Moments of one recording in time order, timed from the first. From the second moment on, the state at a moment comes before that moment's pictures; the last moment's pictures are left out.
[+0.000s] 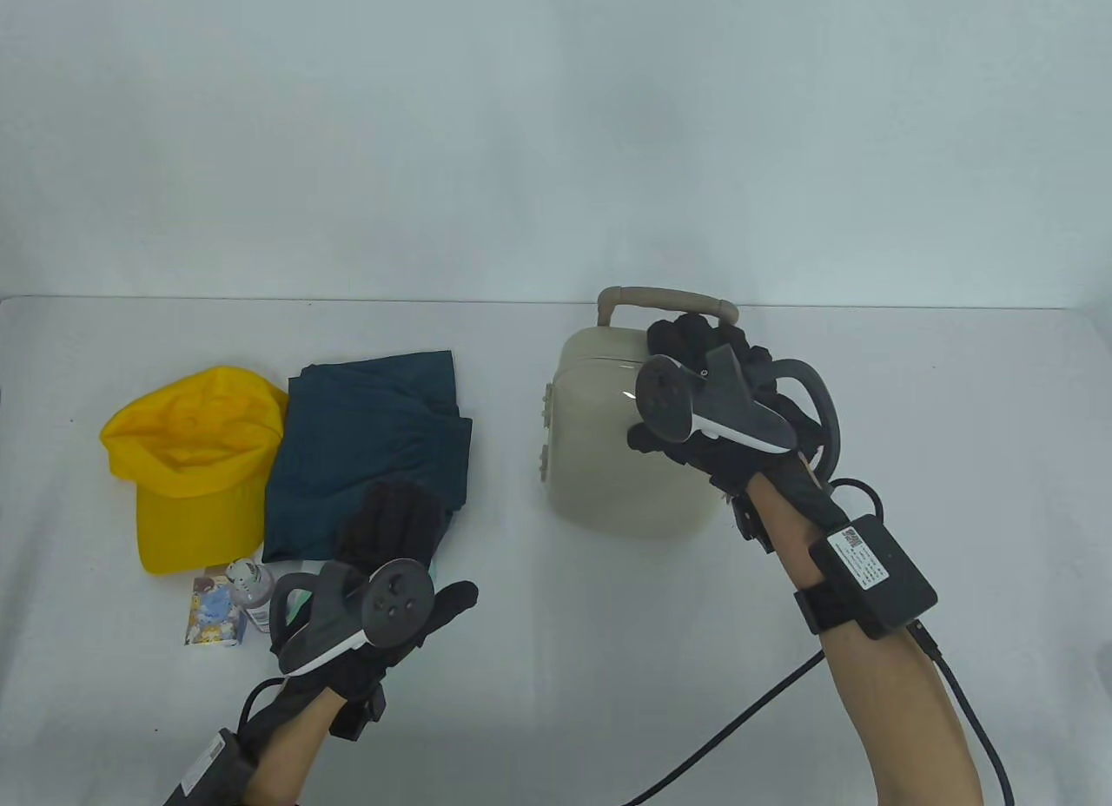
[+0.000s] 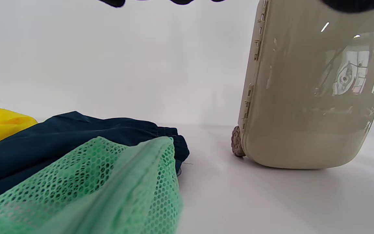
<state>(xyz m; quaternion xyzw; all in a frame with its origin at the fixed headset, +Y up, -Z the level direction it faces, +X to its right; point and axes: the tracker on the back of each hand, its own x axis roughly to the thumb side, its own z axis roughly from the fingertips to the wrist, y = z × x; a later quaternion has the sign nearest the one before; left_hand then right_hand) -0.177 -0.656 -0.279 0.01 -0.13 0.06 0.99 0.109 -0.526 -0.398 -0.15 0.01 -0.98 0.11</state>
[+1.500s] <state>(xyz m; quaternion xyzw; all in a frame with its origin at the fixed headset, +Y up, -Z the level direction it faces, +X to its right) -0.097 -0.742 -0.400 -0.15 0.01 0.43 0.89 0.105 -0.536 -0.387 -0.11 0.04 -0.97 0.21</state>
